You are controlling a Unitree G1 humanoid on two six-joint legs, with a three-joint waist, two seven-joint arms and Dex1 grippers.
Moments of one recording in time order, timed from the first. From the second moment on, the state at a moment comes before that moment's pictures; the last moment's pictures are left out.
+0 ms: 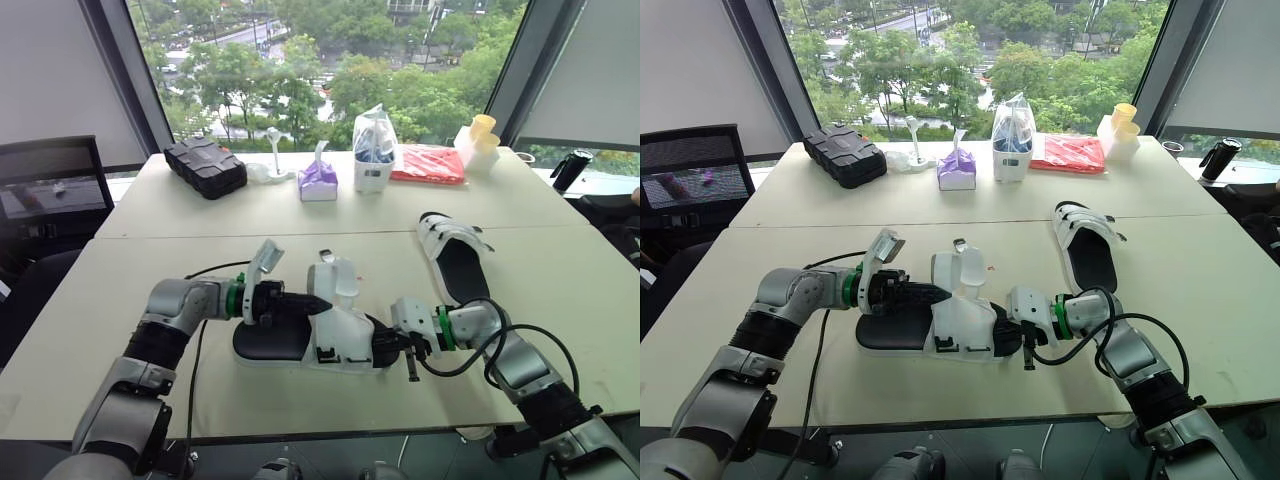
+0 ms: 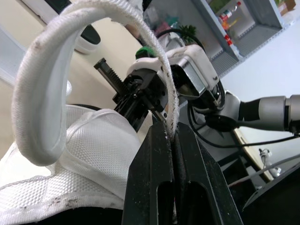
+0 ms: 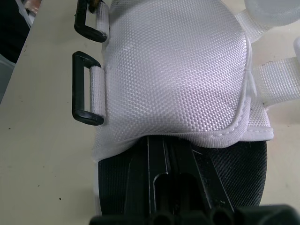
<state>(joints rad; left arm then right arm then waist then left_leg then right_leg) -0.73 0.46 -0.18 0.33 -0.69 0.97 -1.33 -0.40 -0.64 0.29 0.11 0.13 0.01 1.23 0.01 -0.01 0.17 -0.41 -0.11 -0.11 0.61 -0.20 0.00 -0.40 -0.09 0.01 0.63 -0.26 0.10</state>
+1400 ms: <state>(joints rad) -0.78 0.43 -0.17 0.40 -0.62 0.93 -1.40 -0.40 -0.64 0.29 0.11 0.13 0.01 1.22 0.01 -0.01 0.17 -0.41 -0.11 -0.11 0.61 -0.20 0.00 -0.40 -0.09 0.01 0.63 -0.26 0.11</state>
